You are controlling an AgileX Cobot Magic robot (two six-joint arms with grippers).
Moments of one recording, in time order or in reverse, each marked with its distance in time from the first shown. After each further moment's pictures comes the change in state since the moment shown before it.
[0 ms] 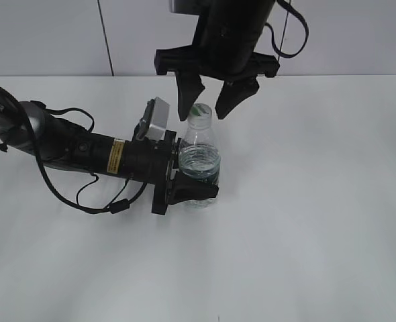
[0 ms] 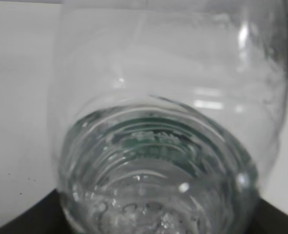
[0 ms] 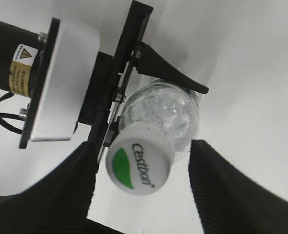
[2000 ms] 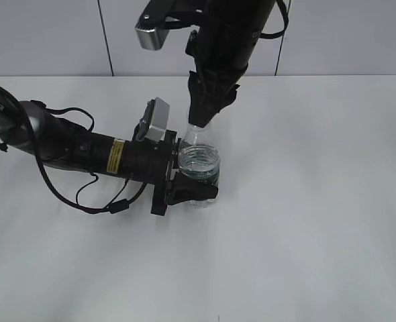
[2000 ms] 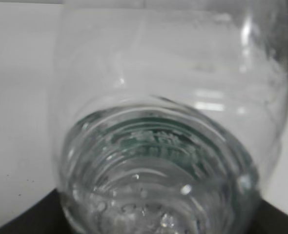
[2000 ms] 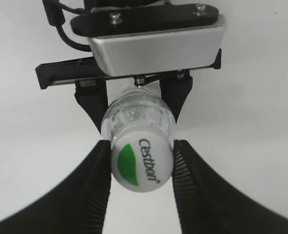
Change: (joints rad) left arm 0.000 0.000 -0.001 0.012 0.001 0.003; right arm 0.000 -0.007 0.002 0.008 0.000 -1.140
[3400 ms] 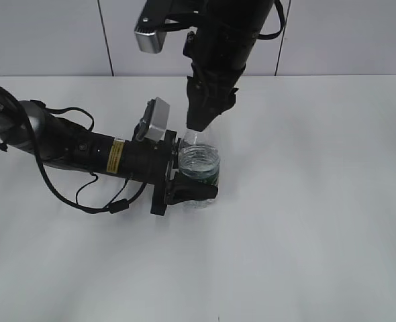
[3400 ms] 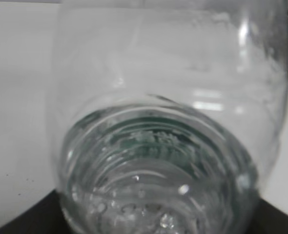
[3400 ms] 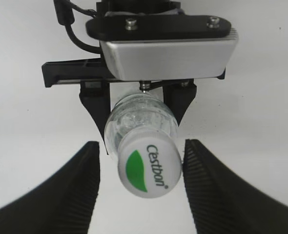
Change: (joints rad) left arm 0.001 0.000 -0.002 0.007 0.000 -0.003; right arm 0.000 -0.001 0.000 0.026 0.000 -0.080
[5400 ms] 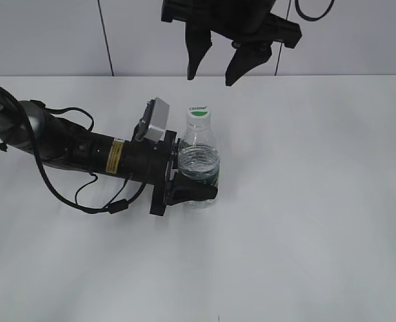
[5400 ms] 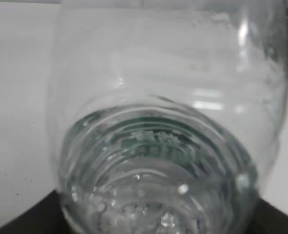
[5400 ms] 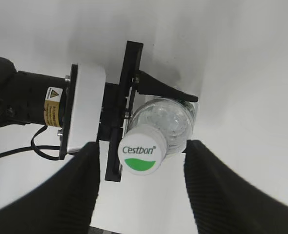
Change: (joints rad) left arm 0.000 0.000 0.000 0.003 -0.009 0.000; right arm 0.000 -0.078 -0.038 -0.094 0.002 1.451
